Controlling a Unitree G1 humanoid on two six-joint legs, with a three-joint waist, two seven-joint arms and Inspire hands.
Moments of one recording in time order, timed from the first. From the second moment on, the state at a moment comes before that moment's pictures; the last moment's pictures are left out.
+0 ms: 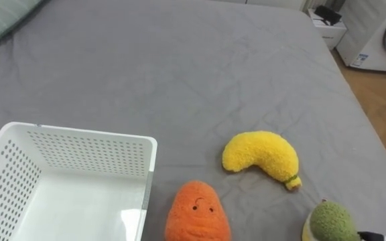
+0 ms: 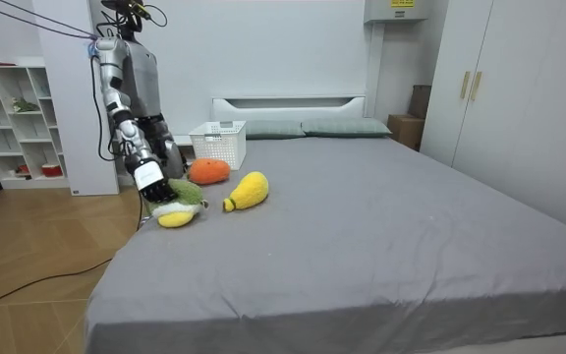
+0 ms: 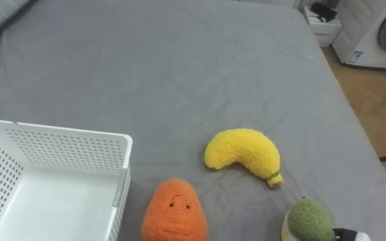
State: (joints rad) left arm 0.23 0.18 0.18 1.12 -0.12 0.04 0.07; right arm 0.00 -0.32 -0.20 1.03 -0.25 0.02 -0.32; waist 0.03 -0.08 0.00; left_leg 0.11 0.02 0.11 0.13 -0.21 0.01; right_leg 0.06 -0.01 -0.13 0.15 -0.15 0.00
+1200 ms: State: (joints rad) left arm 0.23 0.18 0.17 1.10 -0.16 0.02 0.08; right arm -0.01 -0.28 -0.15 0.21 -0.24 0.02 -0.28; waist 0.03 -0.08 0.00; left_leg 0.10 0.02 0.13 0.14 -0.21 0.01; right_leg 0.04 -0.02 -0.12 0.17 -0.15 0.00
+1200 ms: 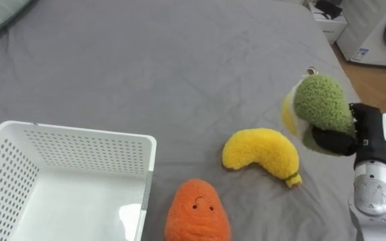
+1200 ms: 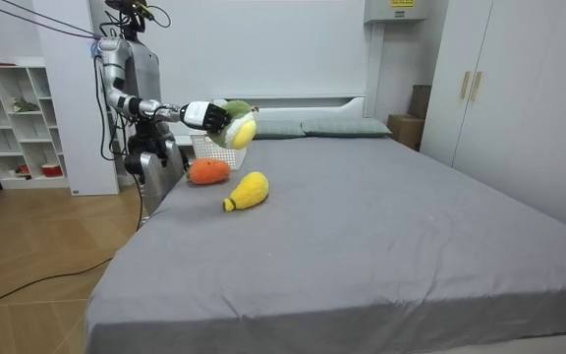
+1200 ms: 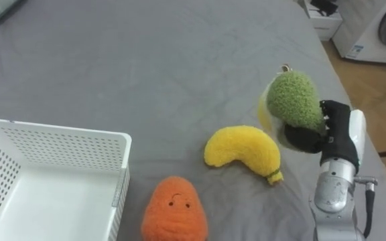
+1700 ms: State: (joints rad) left arm 0.22 0.18 0.13 1.09 -0.16 0.02 0.10; right arm -0.02 -0.28 -0.09 0.10 -0.22 0.04 -0.20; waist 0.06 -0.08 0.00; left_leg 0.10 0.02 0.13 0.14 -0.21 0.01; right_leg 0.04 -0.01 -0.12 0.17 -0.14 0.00
